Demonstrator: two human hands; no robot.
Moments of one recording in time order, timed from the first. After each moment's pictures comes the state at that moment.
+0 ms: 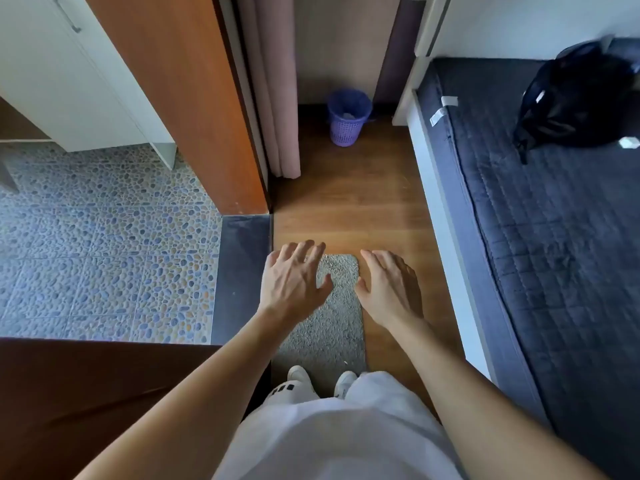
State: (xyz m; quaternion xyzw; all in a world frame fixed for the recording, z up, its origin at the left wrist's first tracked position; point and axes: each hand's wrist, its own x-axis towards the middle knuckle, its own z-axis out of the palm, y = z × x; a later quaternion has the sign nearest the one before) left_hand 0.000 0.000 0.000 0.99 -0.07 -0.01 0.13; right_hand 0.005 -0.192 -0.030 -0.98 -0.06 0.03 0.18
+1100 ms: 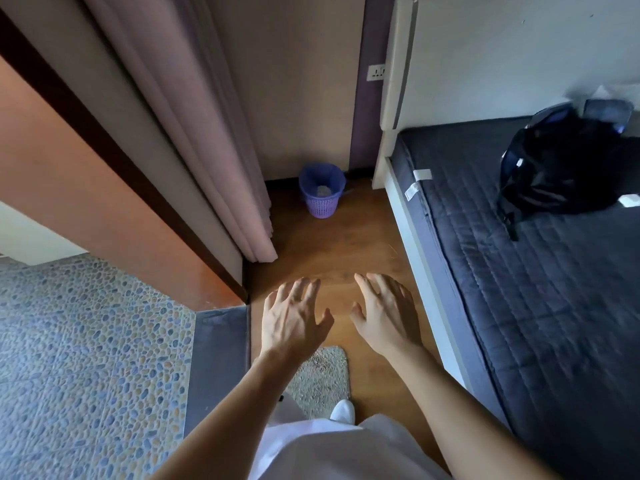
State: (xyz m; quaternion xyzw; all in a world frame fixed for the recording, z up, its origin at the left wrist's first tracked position) left_hand 0.311 -0.128 0.008 0.99 -0.05 -0.02 0.12; right_hand 0.322 -0.313 -0.017 -0.99 -0.07 -0.03 0.15
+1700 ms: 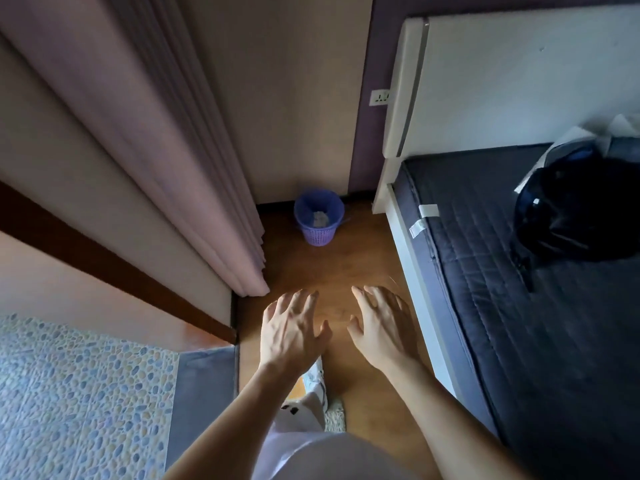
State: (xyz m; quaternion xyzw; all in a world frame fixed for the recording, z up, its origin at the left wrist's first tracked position) left_hand 0.495 -0.132 -0.014 0.99 -0.04 -0.02 0.14; right_hand 0.503 -0.311 -0.048 -0.97 -0.04 0.01 0.22
